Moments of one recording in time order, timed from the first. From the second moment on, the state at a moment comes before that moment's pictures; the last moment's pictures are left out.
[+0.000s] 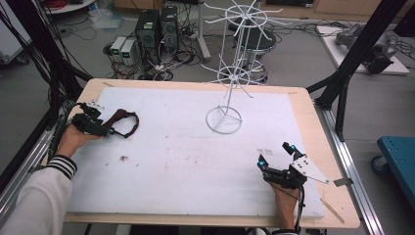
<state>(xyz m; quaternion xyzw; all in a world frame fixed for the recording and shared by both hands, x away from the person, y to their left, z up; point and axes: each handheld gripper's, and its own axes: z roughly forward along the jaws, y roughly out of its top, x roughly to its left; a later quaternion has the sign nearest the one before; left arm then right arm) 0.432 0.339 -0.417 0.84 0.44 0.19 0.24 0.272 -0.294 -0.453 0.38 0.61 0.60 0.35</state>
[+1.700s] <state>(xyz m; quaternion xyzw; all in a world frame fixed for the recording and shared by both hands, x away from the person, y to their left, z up) 0.396 0.317 -0.370 0.82 0.39 0.16 0.39 0.273 -0.295 -0.447 0.38 0.62 0.60 0.34</state>
